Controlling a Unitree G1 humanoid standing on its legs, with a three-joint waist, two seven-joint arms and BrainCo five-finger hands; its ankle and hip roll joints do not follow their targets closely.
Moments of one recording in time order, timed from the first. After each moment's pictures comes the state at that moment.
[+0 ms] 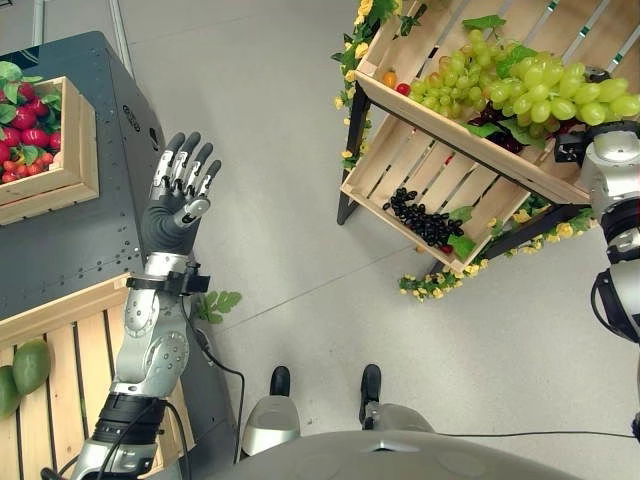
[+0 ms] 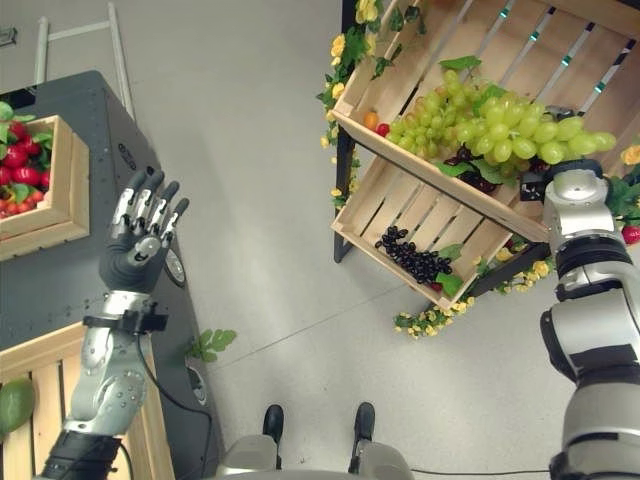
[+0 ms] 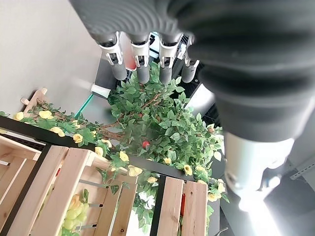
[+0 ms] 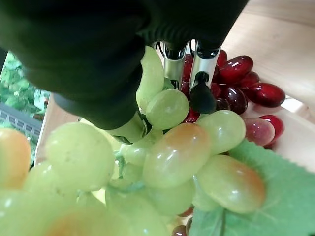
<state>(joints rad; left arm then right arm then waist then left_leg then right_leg) -0.01 0.45 -0.02 -0.14 -0.82 -0.36 -0.16 -1.09 -0.84 0.43 1.16 0.46 -0.14 -0.08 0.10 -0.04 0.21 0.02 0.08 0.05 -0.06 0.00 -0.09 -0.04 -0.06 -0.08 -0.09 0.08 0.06</state>
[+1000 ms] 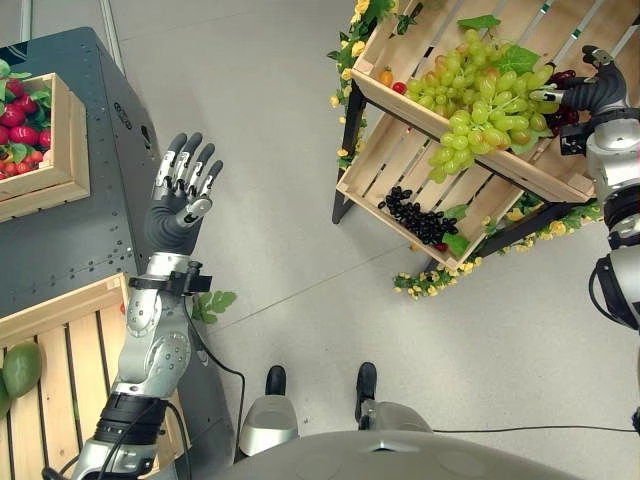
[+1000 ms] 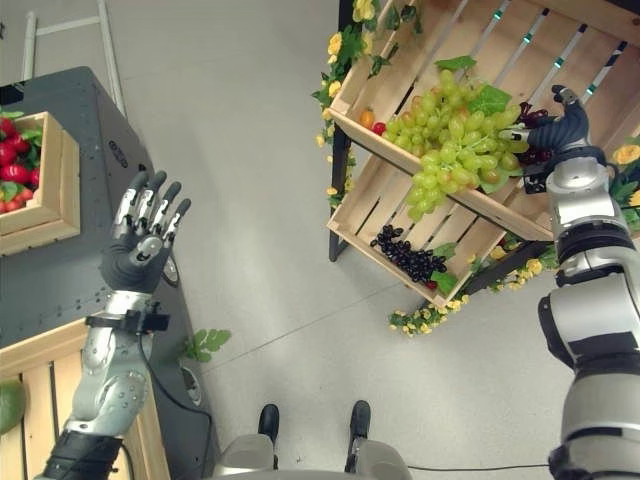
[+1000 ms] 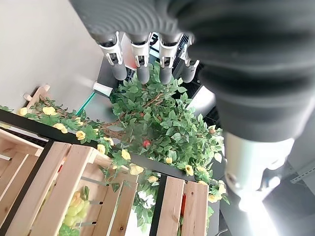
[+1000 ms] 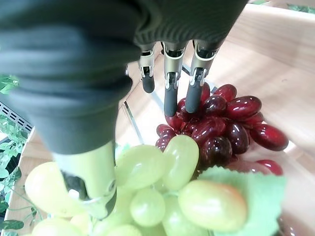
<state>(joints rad) -0.01 0.45 -0.04 -0.15 -0.82 -0.36 -0.14 -1.15 -0.83 0.45 1.22 0.34 -0.11 -0.14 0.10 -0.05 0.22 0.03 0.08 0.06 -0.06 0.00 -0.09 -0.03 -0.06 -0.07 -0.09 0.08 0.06</state>
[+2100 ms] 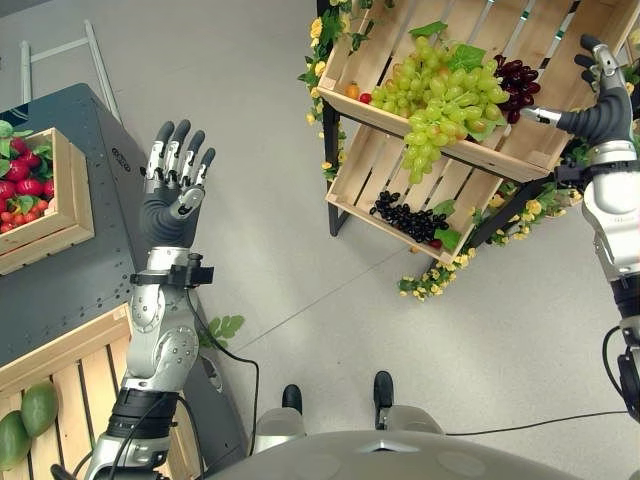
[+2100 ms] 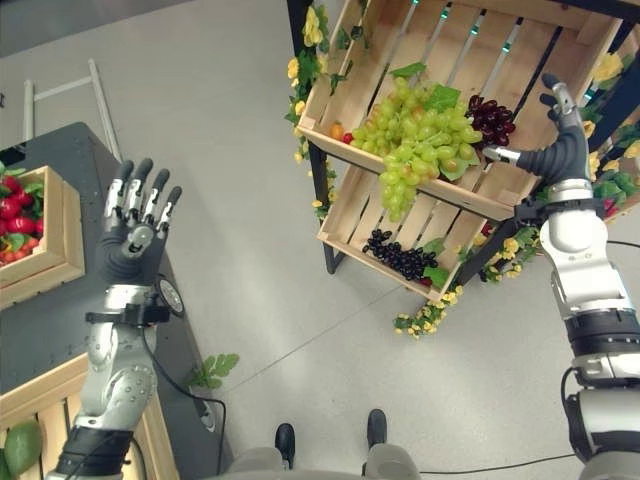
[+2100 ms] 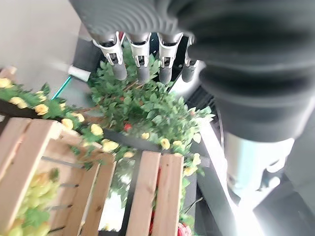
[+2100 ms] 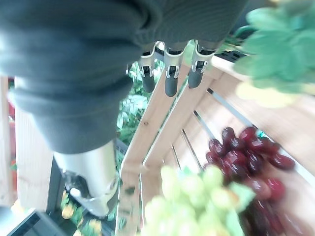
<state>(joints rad) -0.03 0.36 0.03 -0.17 -0.80 -0.36 -0.11 -0.43 -0.86 0.00 0.27 0.24 -0.20 -0.15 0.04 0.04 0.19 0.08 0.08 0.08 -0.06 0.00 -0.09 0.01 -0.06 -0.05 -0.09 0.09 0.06</state>
